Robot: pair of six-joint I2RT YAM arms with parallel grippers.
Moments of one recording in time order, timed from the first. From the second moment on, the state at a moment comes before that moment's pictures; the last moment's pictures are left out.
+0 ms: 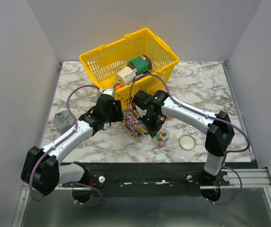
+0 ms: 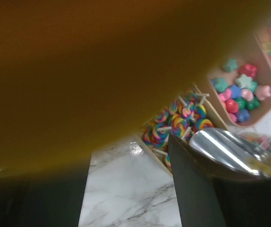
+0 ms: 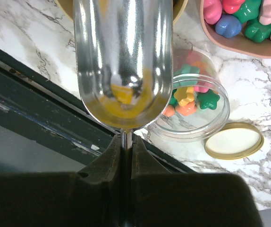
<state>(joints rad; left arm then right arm) -0.51 1.16 0.77 -0.29 -0.10 -0.48 0.90 1.82 1.60 -1.22 -0.07 0.17</state>
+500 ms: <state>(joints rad) -0.52 1.28 0.87 -0.32 -0.11 -0.60 0.90 1.83 1.59 -1.20 -0.05 0.16</state>
